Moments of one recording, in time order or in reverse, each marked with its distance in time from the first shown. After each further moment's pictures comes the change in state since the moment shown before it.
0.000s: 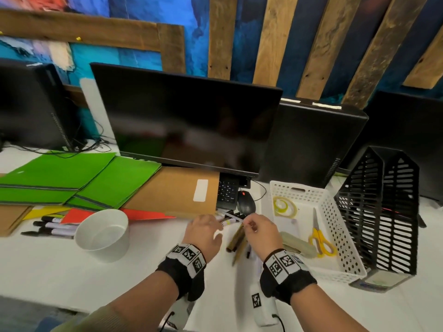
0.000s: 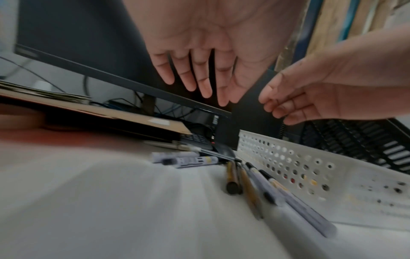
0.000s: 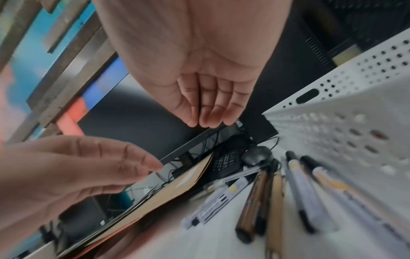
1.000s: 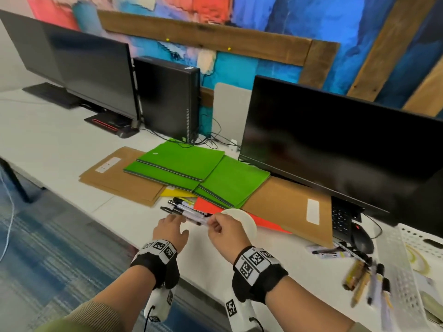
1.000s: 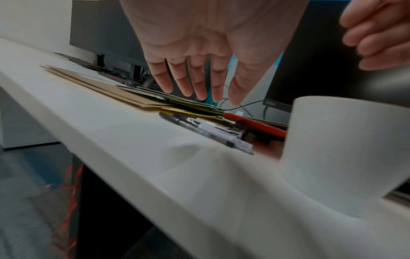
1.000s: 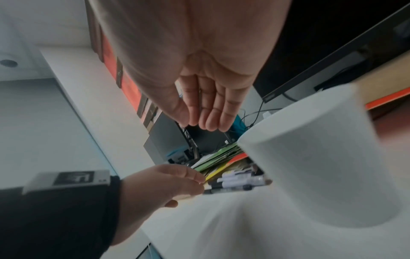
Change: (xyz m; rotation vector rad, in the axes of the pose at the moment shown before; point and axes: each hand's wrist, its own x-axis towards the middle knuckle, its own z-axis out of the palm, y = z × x) left_hand -0.140 -0.313 -0.108 -0.036 0.116 -0.713; right_hand -0.046 -0.282 0.222 0.140 -0.464 -0.385
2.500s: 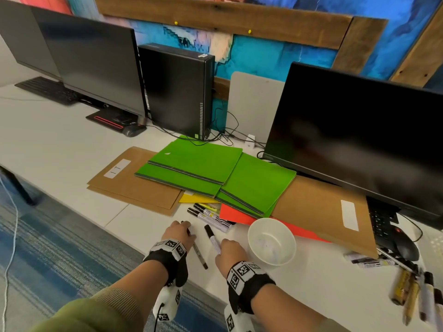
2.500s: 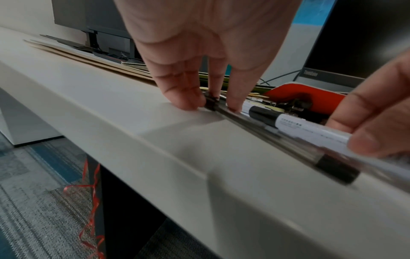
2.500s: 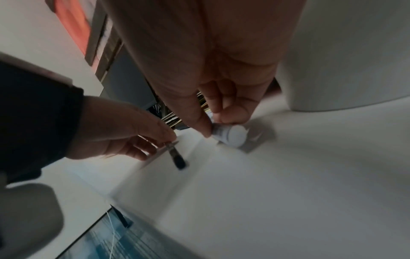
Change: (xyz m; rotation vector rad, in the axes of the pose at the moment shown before) left_hand 0.078 -0.061 0.007 0.051 -0.251 -0.055; right_hand 0.057 0.003 0.089 -0.471 -0.289 0.357
